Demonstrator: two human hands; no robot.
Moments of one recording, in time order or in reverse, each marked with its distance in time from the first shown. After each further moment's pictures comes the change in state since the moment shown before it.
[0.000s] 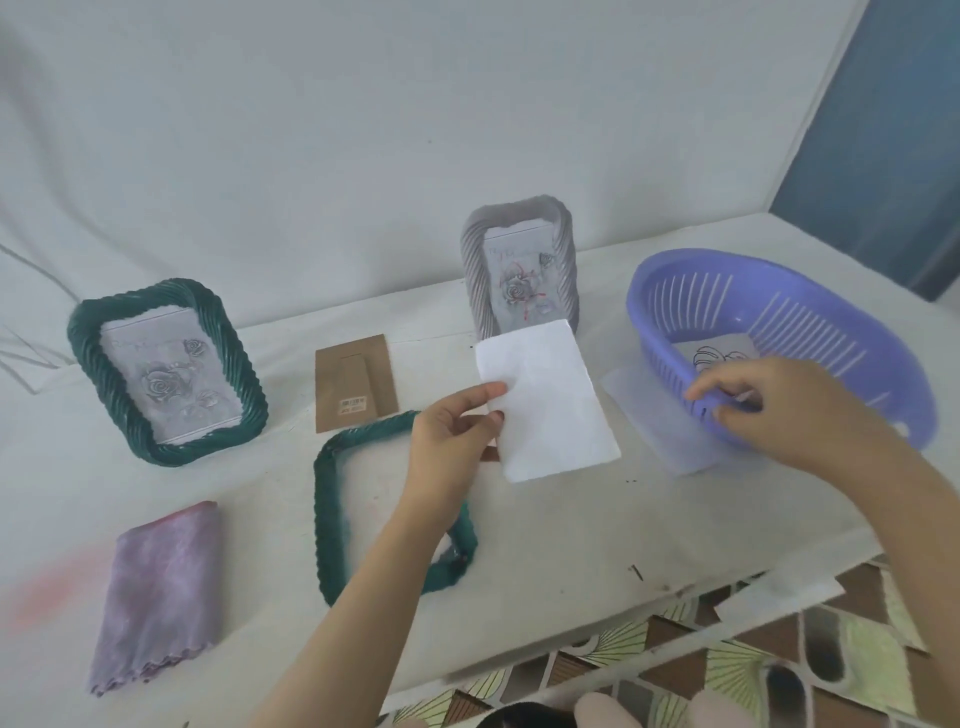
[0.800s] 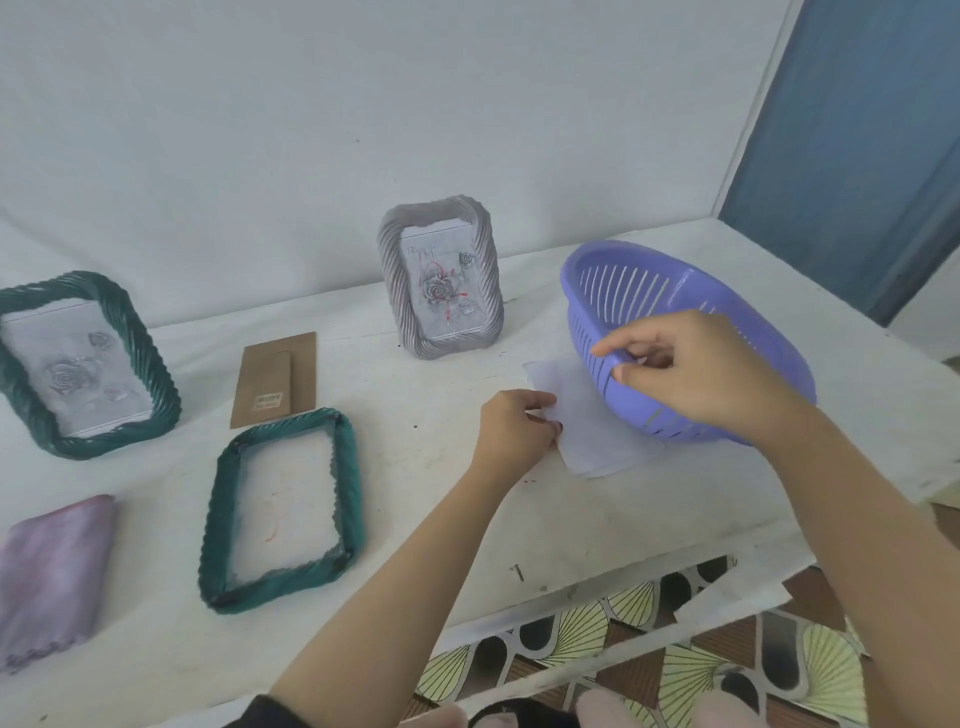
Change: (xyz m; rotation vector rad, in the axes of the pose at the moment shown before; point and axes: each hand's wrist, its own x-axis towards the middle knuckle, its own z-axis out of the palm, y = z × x) left_hand 0.036 -0.039 0.145 0.490 -0.069 -0.066; right_hand 0.022 0.030 -0.032 0.275 0.027 -0.173
